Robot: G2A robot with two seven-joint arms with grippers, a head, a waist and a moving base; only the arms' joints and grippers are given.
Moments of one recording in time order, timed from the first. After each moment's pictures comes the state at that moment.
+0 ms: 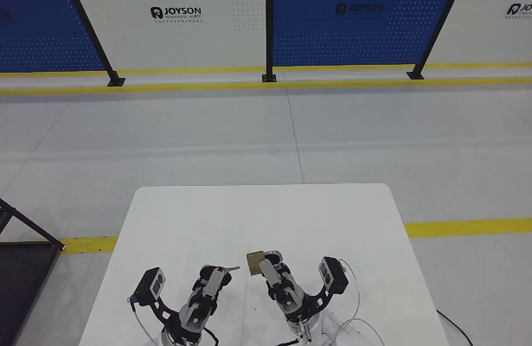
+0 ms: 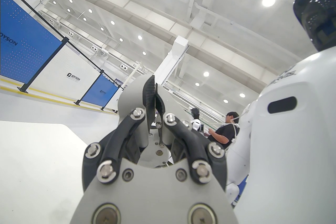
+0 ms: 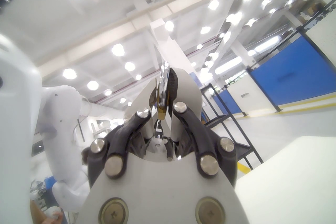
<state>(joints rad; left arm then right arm) 2.01 -1.16 -1.23 -1.83 0.75 -1.01 0.61 -1.54 -1.34 0.75 -1.48 -0.93 -0.93 -0.89</state>
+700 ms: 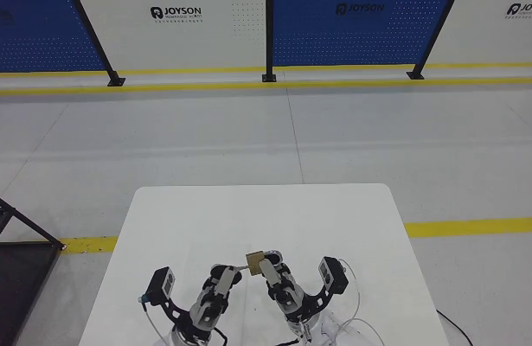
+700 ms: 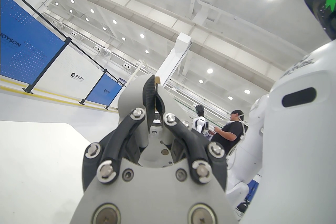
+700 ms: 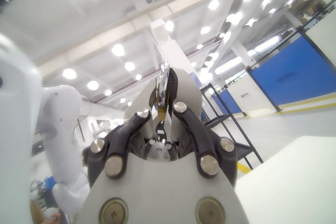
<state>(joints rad) 1.98 -1.18 -1.19 -1.81 0.81 -0.95 0.65 -1.54 -1.34 0.75 -1.48 -0.94 -0.93 -0.89</state>
